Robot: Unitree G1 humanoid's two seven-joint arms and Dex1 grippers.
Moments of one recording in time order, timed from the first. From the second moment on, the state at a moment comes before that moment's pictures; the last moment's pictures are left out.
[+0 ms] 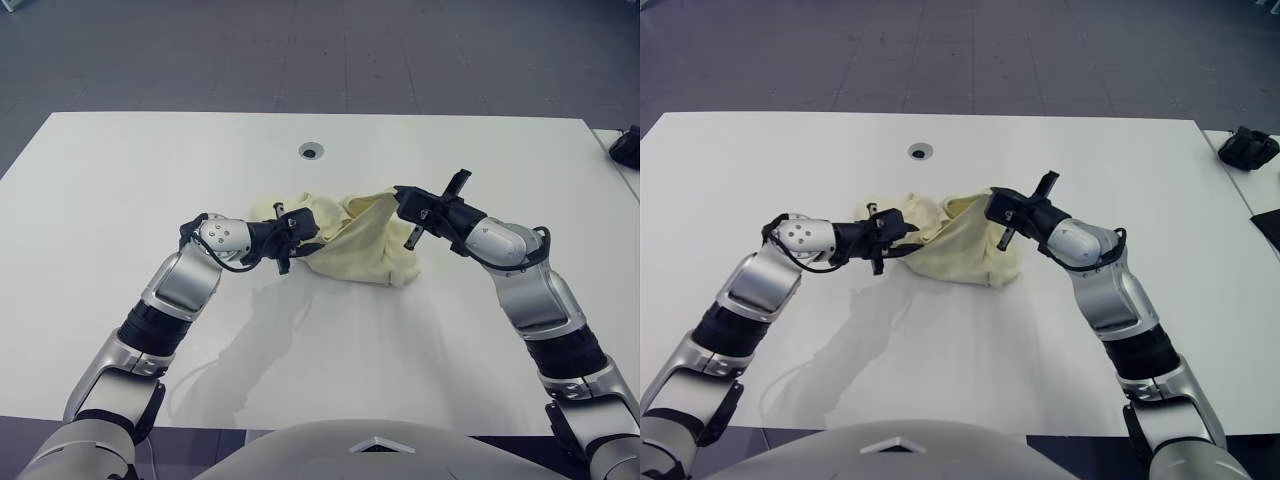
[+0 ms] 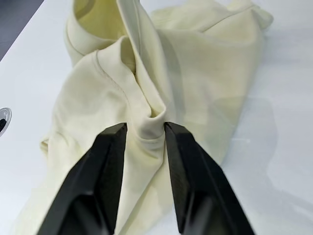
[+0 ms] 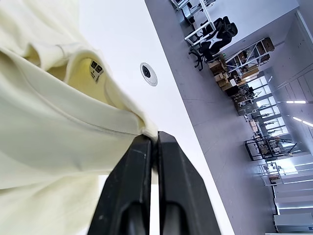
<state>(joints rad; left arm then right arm) -0.42 0.54 -0.39 -0.13 0.04 0.44 -0.90 -0.30 -0.59 0.26 -0.25 -0.32 0.28 0.58</state>
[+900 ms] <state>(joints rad) -1.08 0.46 -0.24 0.69 0.17 0.08 -0.60 -0.88 -0.56 0.23 0.47 -0.32 -0.02 0.56</state>
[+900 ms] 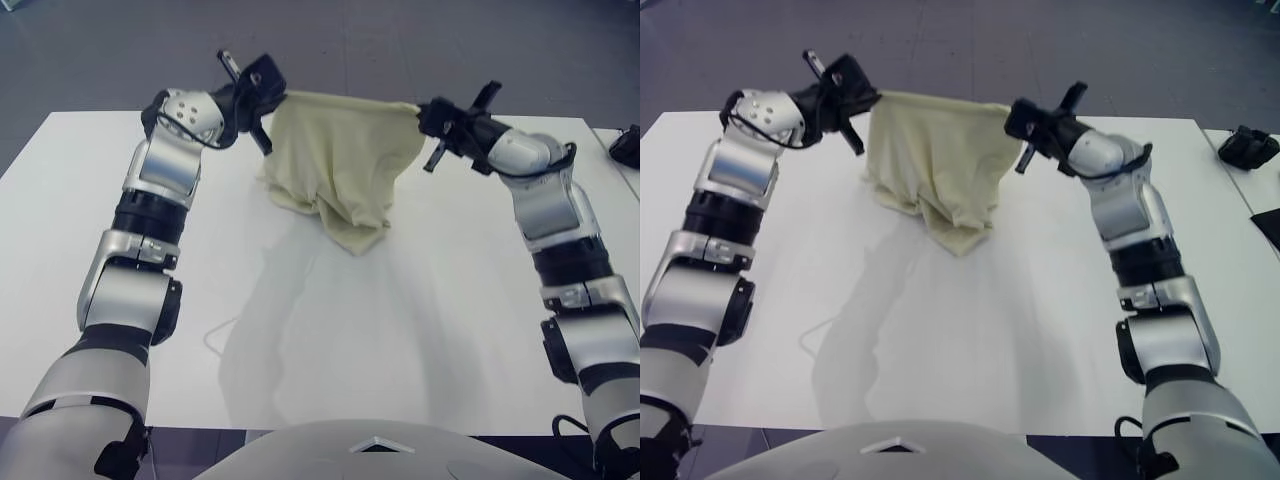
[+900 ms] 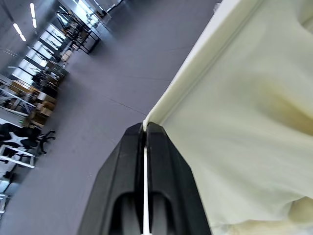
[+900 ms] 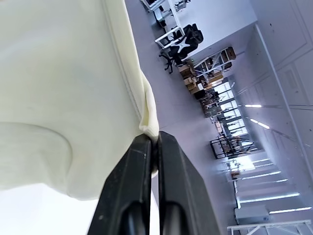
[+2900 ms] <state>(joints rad) -0.19 0.91 -0.39 -0.64 0.07 0.43 -1.19 -0.23 -1.06 0.36 -0.52 0.08 0.42 1.30</state>
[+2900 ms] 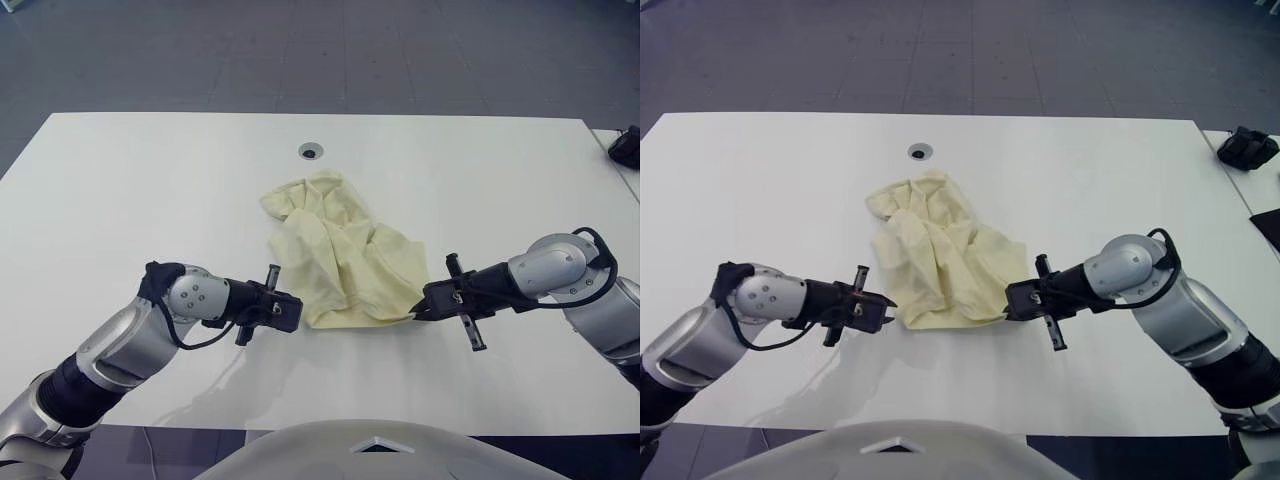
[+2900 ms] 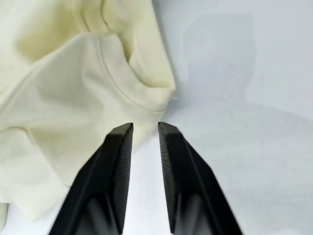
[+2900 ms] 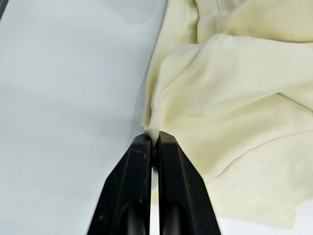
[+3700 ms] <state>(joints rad) -0.58 0.71 -0.61 -0.25 0.27 0.00 -1.21 -0.16 -1.05 0.33 -0.60 0.06 0.49 1.22</state>
